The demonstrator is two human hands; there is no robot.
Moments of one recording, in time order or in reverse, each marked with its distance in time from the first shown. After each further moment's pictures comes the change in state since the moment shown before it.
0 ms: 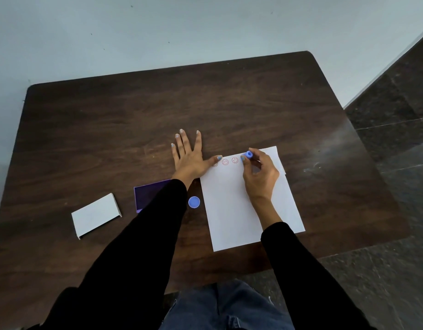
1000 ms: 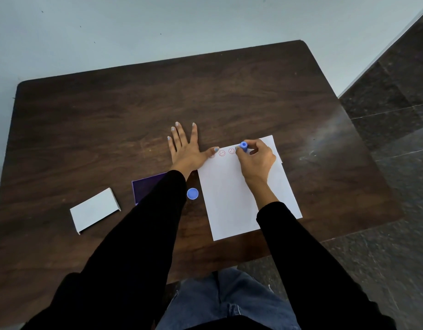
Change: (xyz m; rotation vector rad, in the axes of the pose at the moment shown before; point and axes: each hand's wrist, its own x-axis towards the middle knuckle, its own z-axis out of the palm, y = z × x) left_hand -0.002 0.000 0.002 0.010 0.024 -0.005; right_hand 0.010 -0.020 0.001 -0.113 -0.057 0.228
